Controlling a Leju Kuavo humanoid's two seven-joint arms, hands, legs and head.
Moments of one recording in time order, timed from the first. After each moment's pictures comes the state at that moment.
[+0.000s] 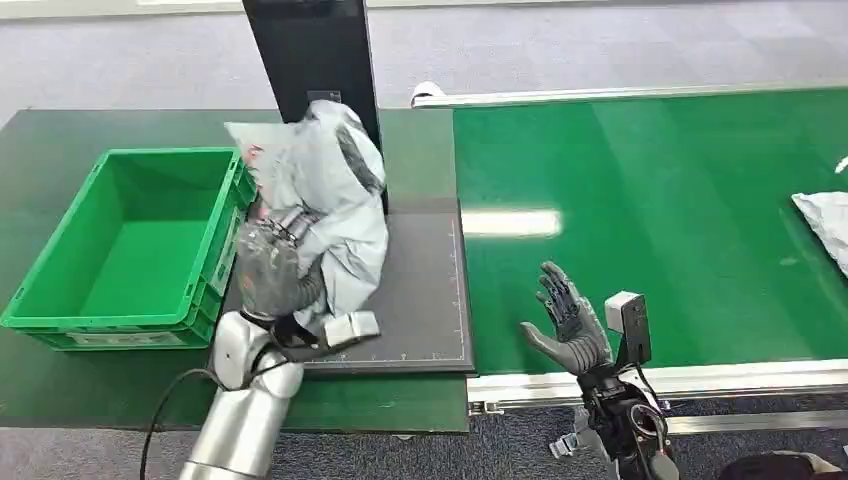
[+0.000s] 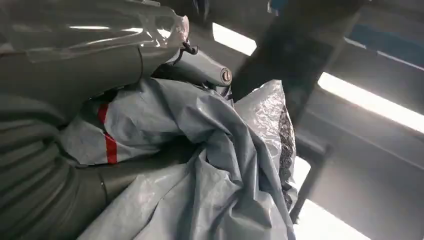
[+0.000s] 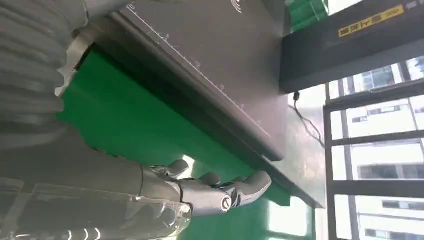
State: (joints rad) left arm -0.41 -0.29 -0.04 -1.27 -1.18 0.66 -0.66; right arm -0.23 -0.01 0.05 -1.08 -0.10 0.32 -0.29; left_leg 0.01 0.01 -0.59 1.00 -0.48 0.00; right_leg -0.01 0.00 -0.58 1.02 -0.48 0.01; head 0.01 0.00
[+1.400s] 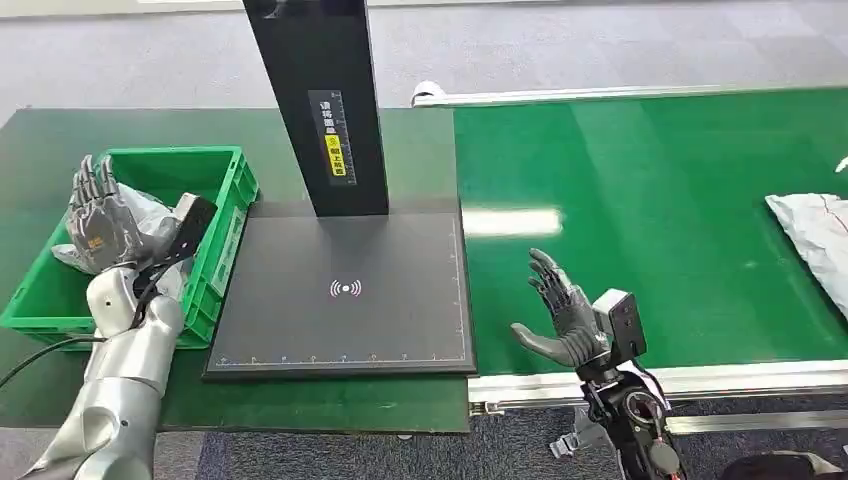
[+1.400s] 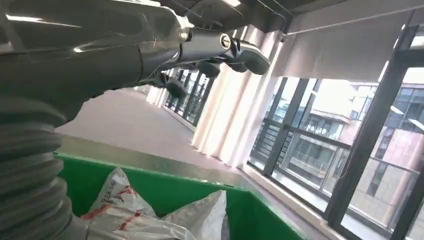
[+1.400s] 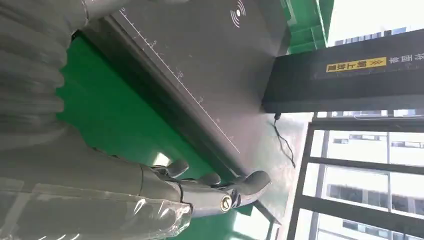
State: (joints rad) left arm -0.67 0.04 0.31 -0.78 -1.37 0.66 -0.07; right arm -0.24 -0.05 0.13 -1.13 -0.01 0.33 -0.39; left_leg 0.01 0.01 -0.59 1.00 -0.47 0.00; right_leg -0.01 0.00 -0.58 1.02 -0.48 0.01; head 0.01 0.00
